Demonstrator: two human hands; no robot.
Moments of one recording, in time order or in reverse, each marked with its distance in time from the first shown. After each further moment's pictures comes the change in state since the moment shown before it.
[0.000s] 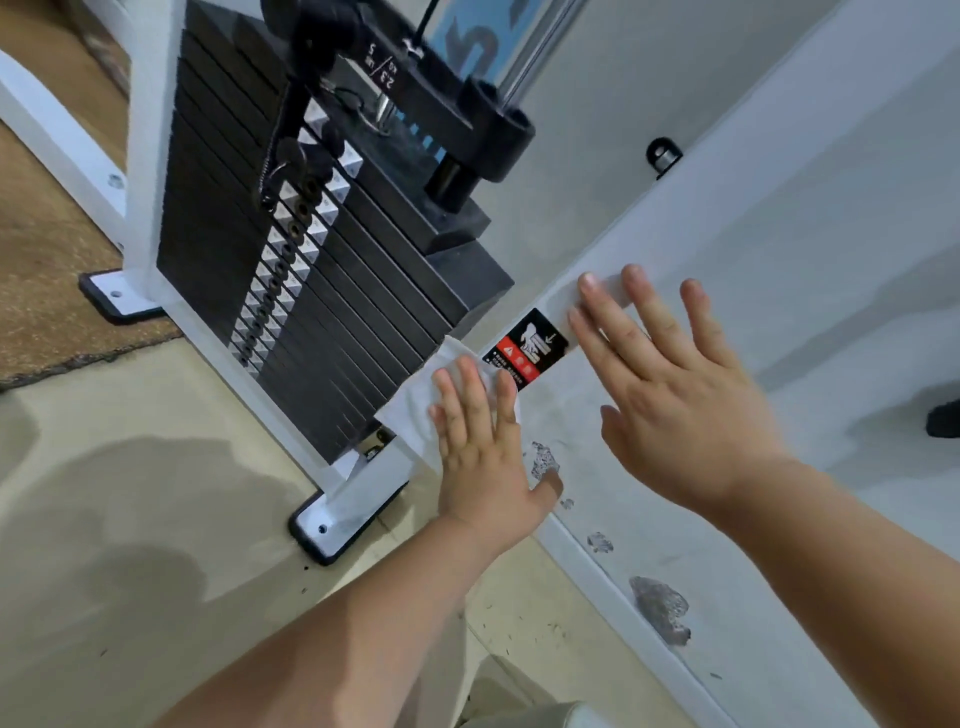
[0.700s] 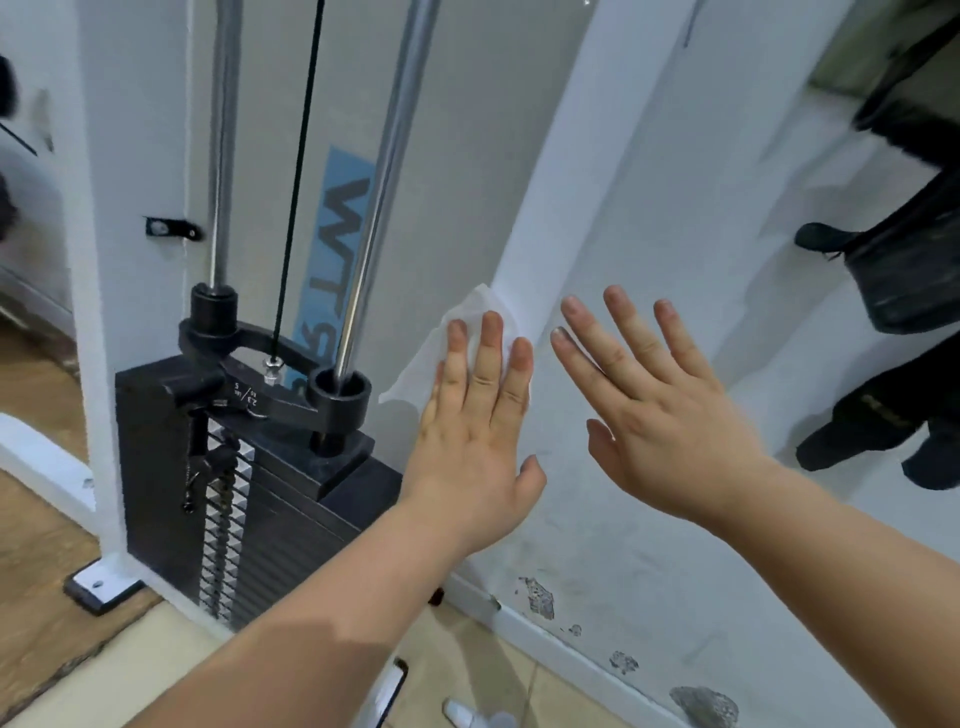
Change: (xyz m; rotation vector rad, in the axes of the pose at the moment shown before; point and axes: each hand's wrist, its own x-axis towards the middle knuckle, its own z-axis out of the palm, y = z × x) left_hand 0.122 0.161 -0.142 0.410 0.191 0.633; right_hand -0.012 0.143 -0.053 0.002 0.285 0.259
